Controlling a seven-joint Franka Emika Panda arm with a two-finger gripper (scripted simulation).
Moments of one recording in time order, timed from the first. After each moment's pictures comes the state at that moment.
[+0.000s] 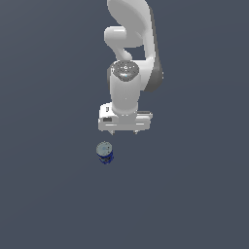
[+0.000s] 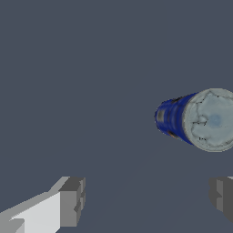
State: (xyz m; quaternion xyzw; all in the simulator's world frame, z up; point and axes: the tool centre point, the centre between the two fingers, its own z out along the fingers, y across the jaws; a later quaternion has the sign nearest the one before) arm -0.010 -0.002 0.159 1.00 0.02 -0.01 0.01
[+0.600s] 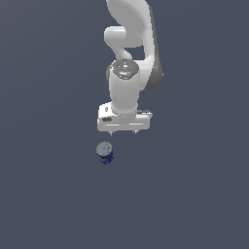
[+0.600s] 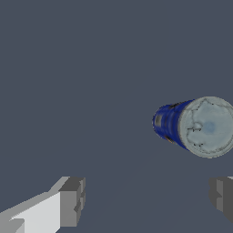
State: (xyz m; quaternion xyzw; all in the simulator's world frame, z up) arm -0.005 -0.004 0.163 1.00 0.04 0.00 0.01
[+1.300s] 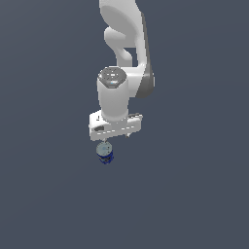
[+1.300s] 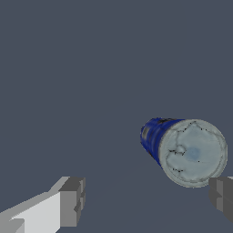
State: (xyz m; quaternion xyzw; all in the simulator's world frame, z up) arm 0.012 -0.034 0.150 0.99 0.13 0.00 0.01
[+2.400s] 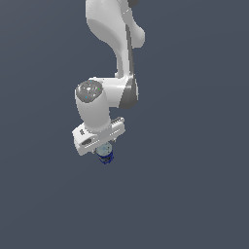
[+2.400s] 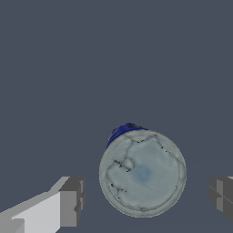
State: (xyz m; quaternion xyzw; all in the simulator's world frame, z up) arm 0.034 -0.090 0.125 0.96 0.28 0.00 0.00
